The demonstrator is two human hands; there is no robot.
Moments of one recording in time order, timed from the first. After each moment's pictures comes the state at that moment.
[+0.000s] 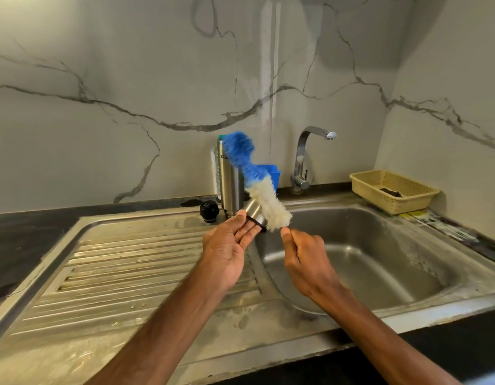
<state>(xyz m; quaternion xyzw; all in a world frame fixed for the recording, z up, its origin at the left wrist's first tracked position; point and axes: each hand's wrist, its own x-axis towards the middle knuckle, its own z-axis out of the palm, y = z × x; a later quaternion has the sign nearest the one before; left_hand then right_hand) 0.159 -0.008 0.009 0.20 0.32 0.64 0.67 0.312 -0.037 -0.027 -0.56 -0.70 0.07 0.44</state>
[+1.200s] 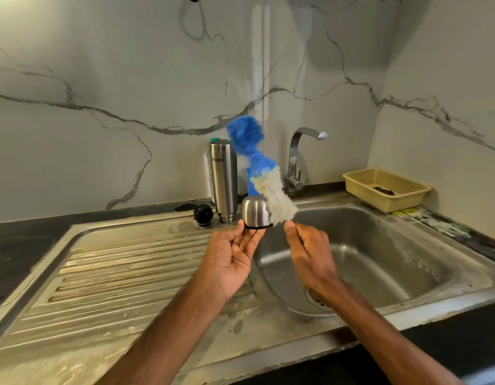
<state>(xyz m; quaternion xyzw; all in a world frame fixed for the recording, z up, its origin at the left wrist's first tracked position) 0.168 -0.017 0.009 0.14 0.25 0.57 0.77 0.326 -0.028 -0.021 -0.52 -0.66 0.09 0.54</state>
